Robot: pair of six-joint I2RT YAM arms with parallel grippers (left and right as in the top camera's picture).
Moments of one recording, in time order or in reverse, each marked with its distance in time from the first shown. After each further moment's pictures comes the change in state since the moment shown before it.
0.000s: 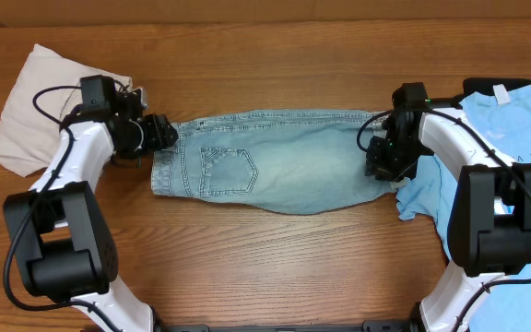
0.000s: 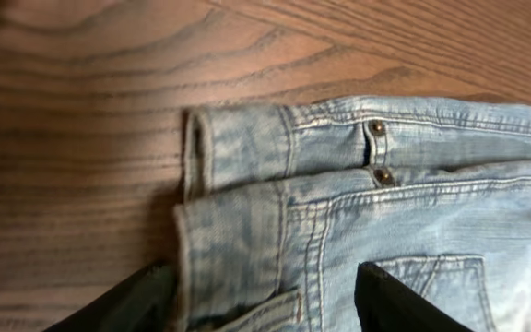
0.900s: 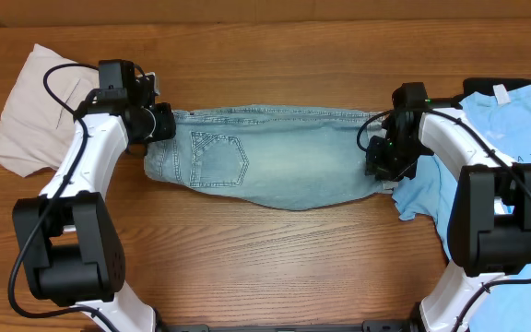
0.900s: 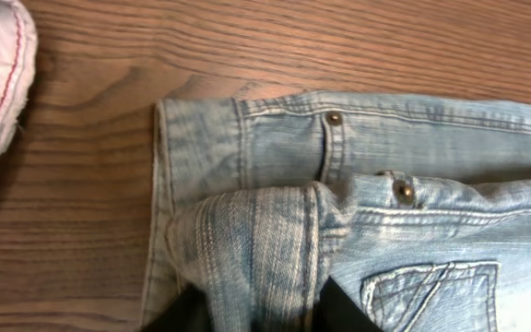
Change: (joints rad) left arm -0.085 -0.035 0.071 -0.027 -0.166 -0.006; right arm 0.000 0.000 0.000 0.005 -0.004 0.000
